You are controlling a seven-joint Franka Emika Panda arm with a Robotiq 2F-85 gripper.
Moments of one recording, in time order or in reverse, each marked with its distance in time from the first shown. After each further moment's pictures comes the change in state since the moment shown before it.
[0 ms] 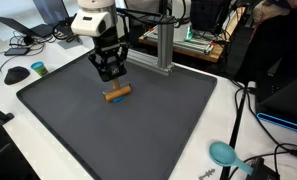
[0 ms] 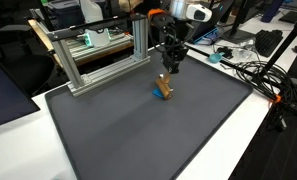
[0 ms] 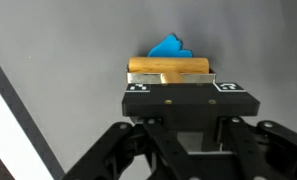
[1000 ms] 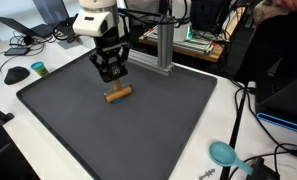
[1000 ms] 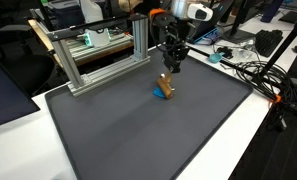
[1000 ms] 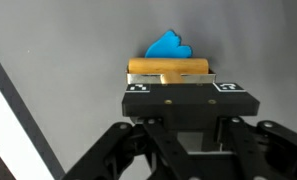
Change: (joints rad) arm 0.001 0.000 0.007 -0.001 -0.002 0.004 -0.002
